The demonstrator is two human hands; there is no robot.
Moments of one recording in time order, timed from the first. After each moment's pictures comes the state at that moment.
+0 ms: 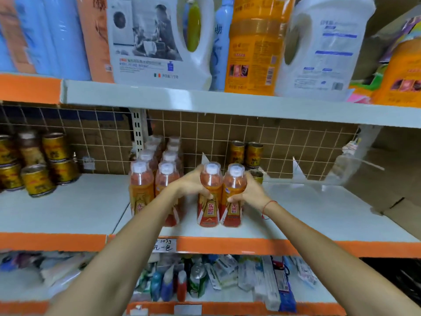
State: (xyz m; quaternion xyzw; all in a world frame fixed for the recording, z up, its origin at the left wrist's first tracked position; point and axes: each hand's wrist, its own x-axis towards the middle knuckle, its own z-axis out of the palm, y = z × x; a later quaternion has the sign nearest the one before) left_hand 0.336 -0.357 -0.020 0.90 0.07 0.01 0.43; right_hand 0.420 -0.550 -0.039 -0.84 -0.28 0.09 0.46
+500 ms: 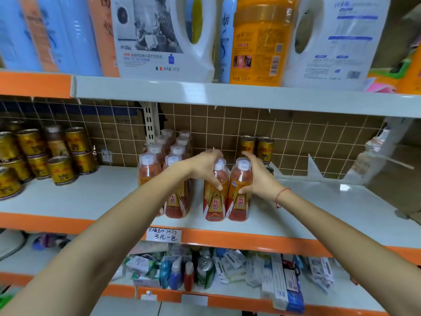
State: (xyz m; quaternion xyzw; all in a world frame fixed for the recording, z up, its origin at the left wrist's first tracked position) left_hand 0.340 -0.377 0.022 0.98 0.04 0.02 0.17; right_hand 0.428 -0.558 -0.018 -0.85 -0.40 0.03 0.34
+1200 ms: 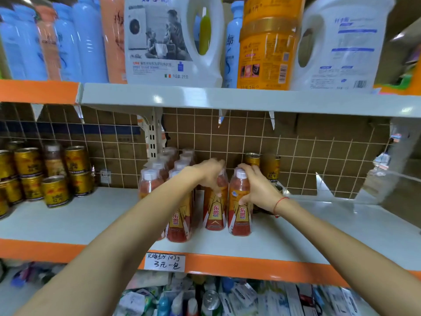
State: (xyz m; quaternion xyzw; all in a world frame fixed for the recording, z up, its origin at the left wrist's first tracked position) left_hand 0.373 -0.357 0.019 1.00 0.06 0.04 0.00; right_hand 0.441 -0.524 -0.023 -0.86 -0.44 -0.07 0.26
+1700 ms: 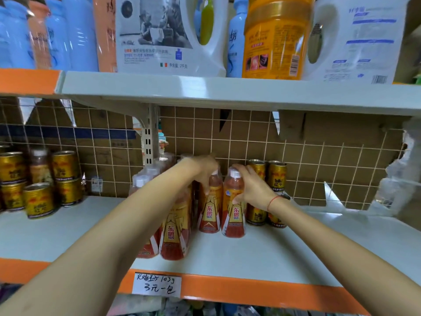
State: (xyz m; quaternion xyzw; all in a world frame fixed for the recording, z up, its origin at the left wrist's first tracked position) left_hand 0.403 -0.320 0.031 1.00 0.05 0.00 -0.09; right_hand 0.471 -0.485 -0.027 -0.85 -0.44 -0.10 0.26
